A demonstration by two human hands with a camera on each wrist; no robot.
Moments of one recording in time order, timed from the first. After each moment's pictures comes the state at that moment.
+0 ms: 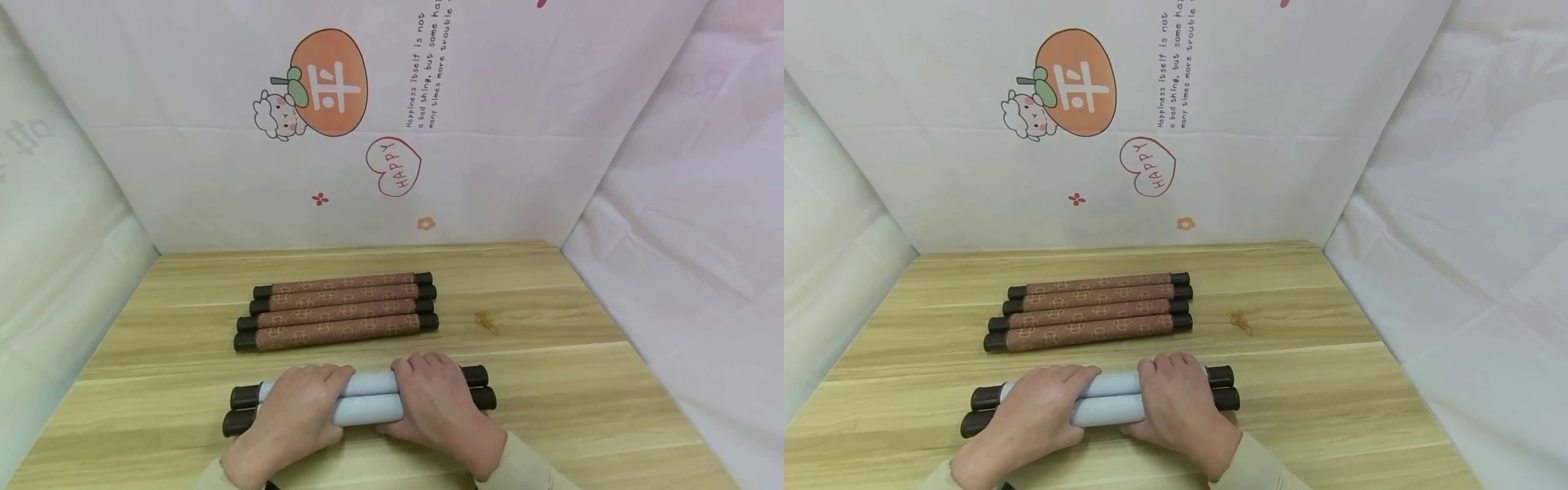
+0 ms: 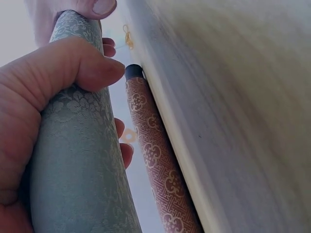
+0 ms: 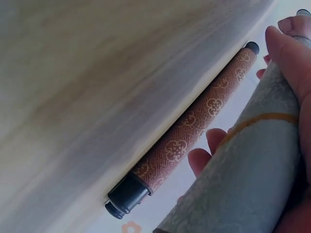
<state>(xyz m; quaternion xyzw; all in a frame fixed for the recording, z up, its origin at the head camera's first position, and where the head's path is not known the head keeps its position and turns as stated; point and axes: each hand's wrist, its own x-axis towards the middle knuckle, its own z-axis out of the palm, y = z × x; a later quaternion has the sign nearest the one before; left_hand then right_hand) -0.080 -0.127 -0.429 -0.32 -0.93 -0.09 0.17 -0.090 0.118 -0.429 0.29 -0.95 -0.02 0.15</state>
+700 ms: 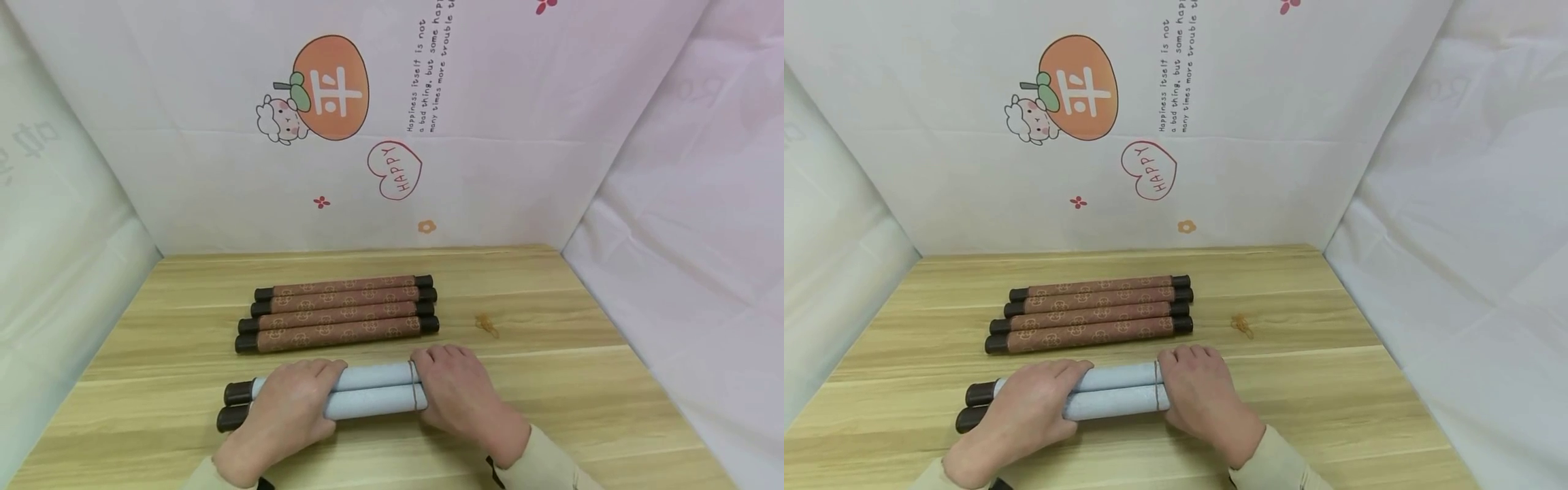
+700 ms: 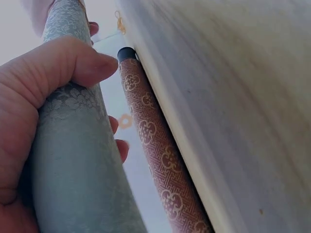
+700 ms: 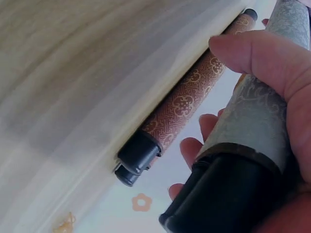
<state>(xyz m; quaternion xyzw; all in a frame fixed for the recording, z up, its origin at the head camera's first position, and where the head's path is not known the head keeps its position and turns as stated) -0.085 -0.138 -0.425 -0.31 -0.93 -0.09 0.18 -0.104 0.148 -0.412 0.28 -0.95 0.00 0.10</state>
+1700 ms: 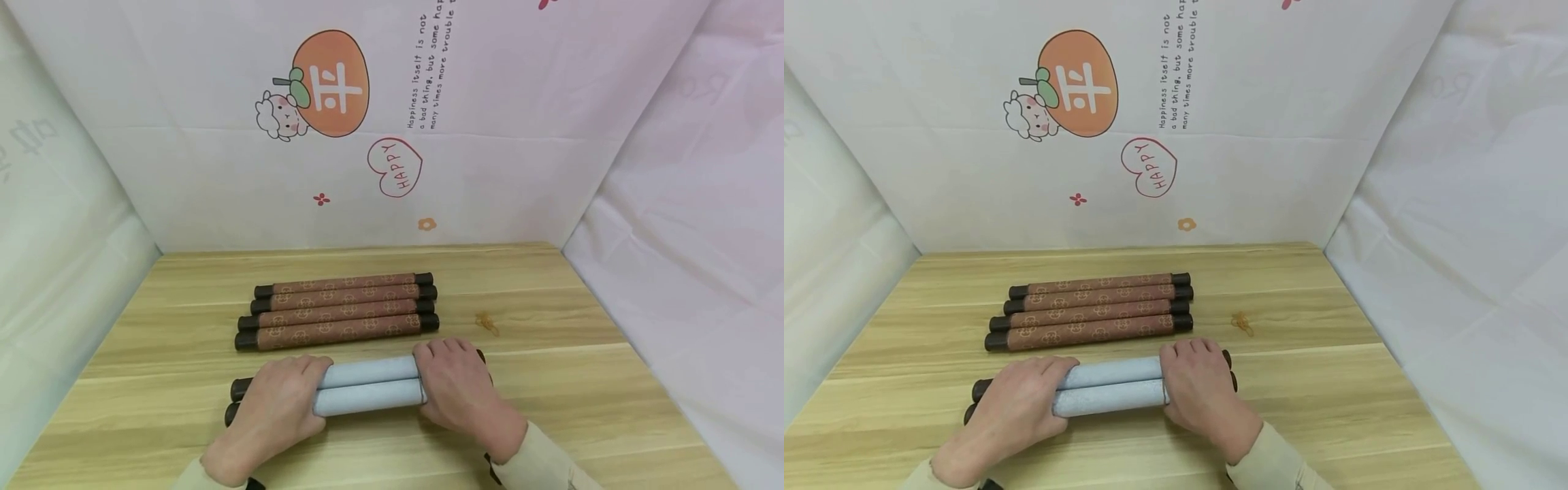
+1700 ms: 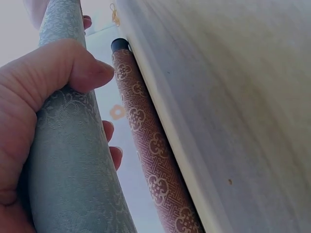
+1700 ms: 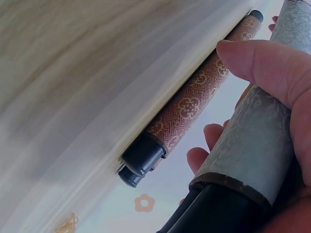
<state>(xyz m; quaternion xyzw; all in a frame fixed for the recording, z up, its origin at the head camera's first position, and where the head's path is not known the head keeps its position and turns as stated) -0.083 -0.150 -0.427 -0.28 -0.94 -0.07 0.20 -0.107 0.149 -0.416 0.28 -0.95 -0.02 0.12</state>
